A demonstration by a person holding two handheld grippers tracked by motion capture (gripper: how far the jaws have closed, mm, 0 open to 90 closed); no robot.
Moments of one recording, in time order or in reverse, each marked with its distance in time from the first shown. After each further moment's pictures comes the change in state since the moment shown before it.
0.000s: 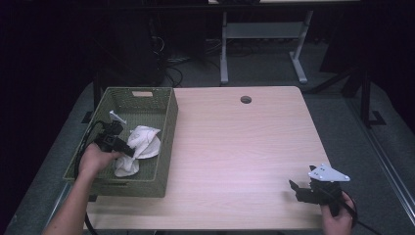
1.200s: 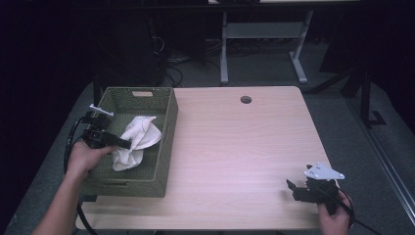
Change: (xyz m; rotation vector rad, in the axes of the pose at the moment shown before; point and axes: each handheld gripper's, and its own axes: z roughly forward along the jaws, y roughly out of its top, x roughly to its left) left arm 0.004 -0.011 -0.040 -0.177 -0.135 -0.028; right arm 0.005 0.005 0.005 0.019 0.004 -0.009
